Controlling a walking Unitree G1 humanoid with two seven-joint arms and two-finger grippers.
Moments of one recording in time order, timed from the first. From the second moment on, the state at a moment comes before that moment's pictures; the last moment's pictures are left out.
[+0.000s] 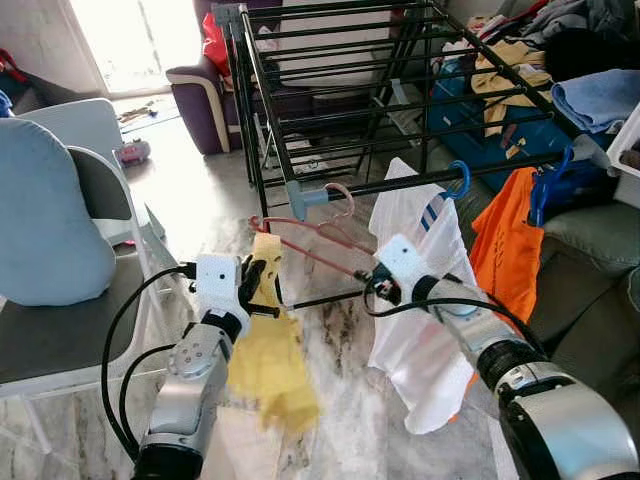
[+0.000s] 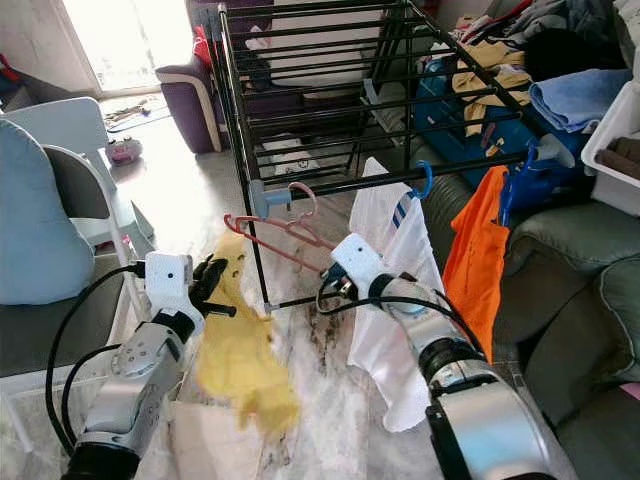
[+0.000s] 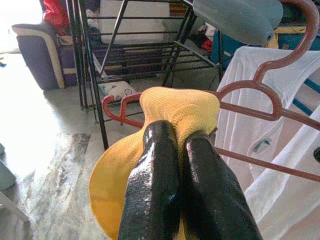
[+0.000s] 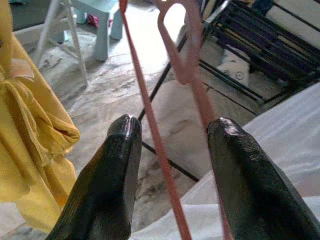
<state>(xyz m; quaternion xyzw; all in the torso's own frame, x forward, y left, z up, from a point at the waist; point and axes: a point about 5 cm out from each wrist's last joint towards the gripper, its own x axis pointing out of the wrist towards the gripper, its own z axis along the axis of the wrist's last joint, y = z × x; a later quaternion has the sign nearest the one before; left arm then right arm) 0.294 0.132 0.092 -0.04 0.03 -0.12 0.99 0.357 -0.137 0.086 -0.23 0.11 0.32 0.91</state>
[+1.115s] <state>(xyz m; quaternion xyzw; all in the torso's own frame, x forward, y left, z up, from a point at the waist) 0.282 0.135 0.089 -0.07 0.03 -0.13 0.99 0.319 -0.149 0.073 -0.13 0.01 0.23 0.96</state>
